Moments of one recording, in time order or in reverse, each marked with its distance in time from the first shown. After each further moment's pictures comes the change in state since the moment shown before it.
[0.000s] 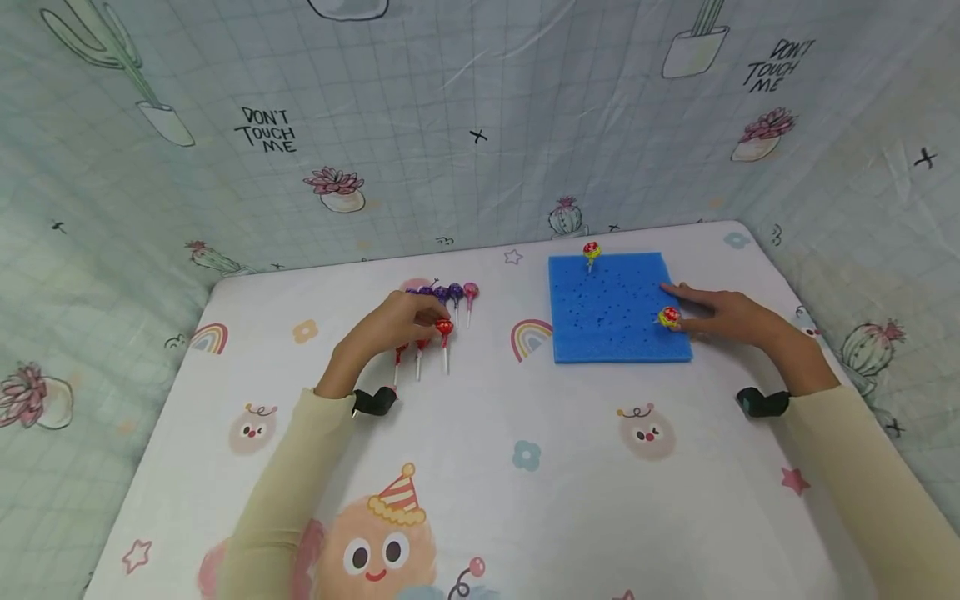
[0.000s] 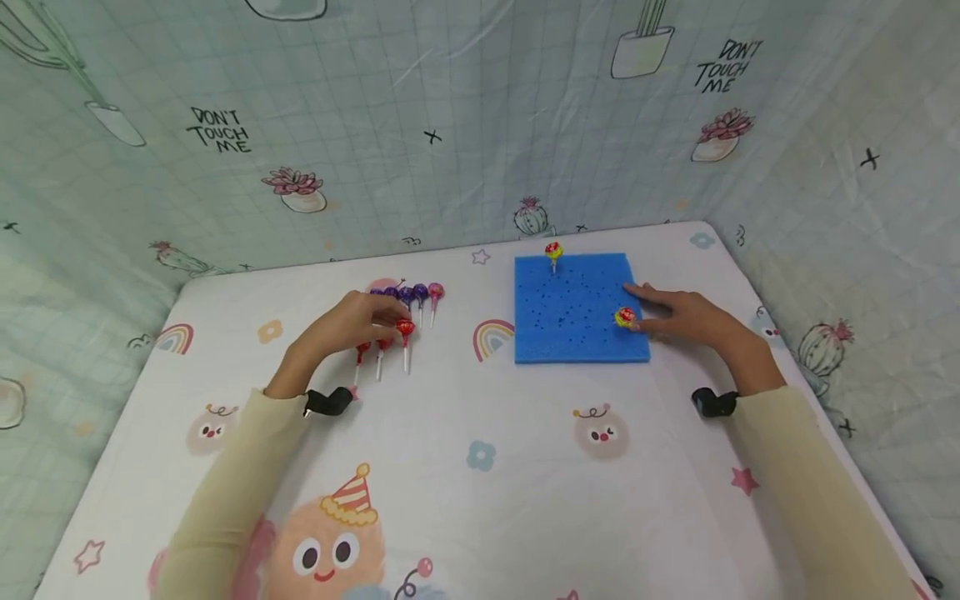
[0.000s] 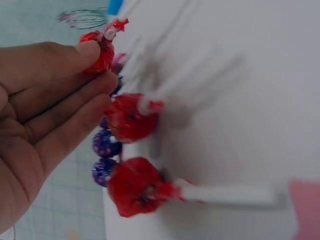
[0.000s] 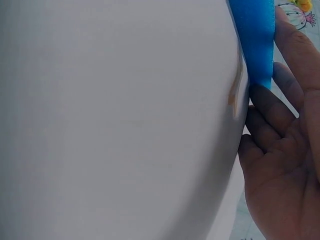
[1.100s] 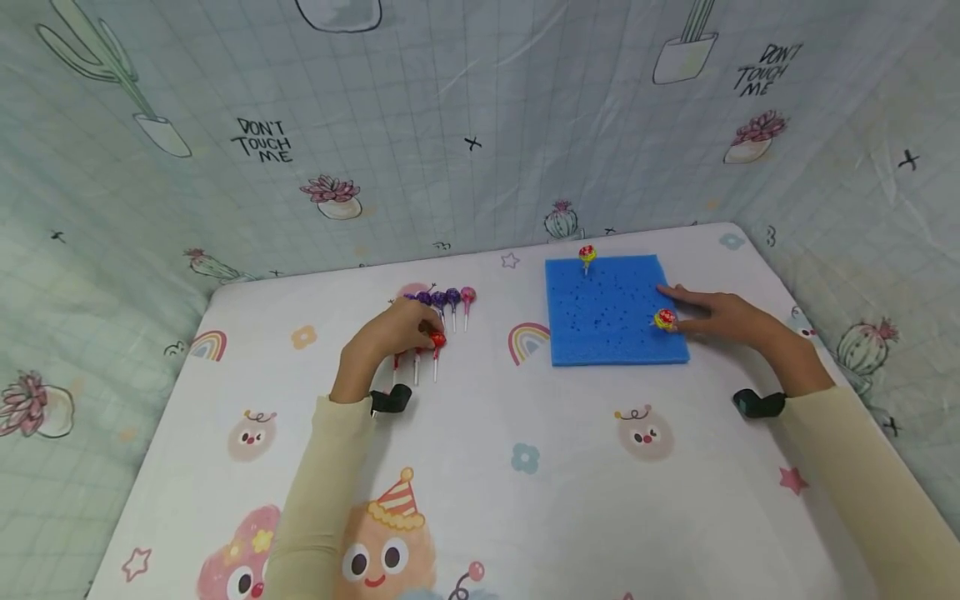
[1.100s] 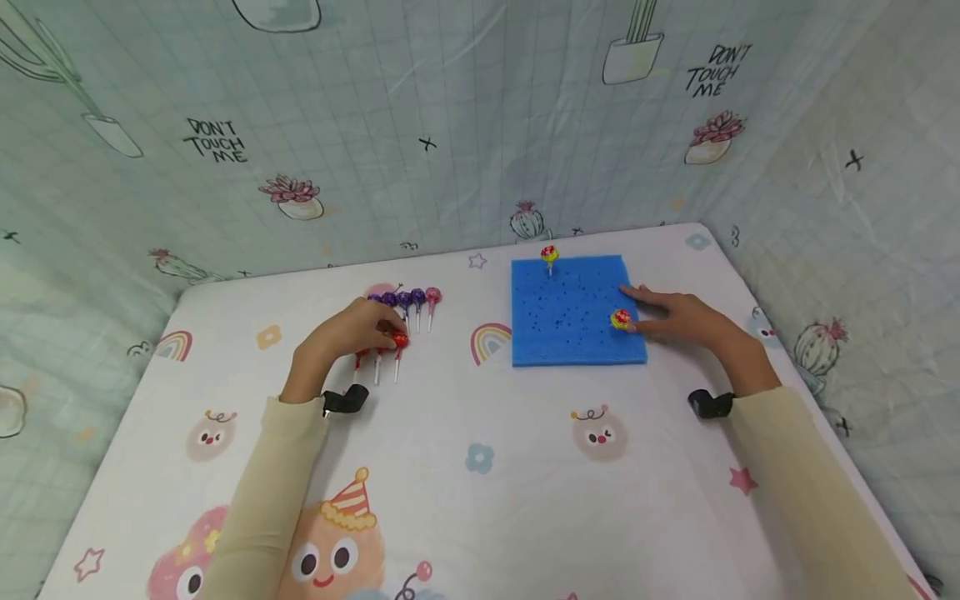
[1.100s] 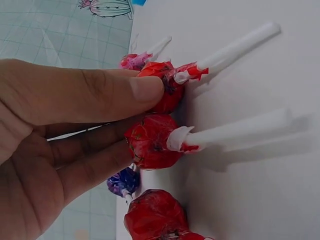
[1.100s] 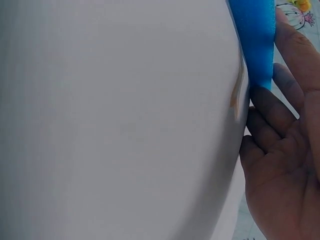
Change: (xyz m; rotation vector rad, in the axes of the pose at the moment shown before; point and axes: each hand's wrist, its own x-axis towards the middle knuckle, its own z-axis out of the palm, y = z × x) left_hand 0.011 0.009 0.001 0.074 -0.119 -0.105; right_hand -0.001 0.002 -0.001 0.035 0.003 0.013
